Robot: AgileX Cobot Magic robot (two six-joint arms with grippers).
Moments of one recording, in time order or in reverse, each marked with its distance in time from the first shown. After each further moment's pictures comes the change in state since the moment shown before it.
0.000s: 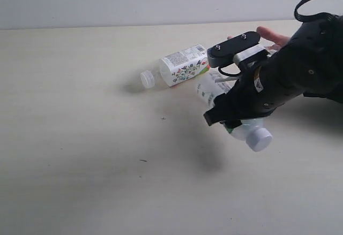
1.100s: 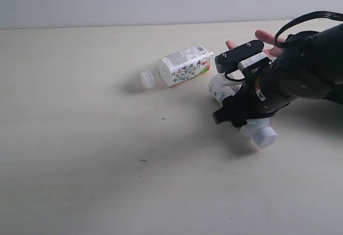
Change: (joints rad) left arm 0.000 0.000 0.000 0.000 0.000 0.000; right arm -0.074 0.138 0.002 -0.314 -0.093 0.282
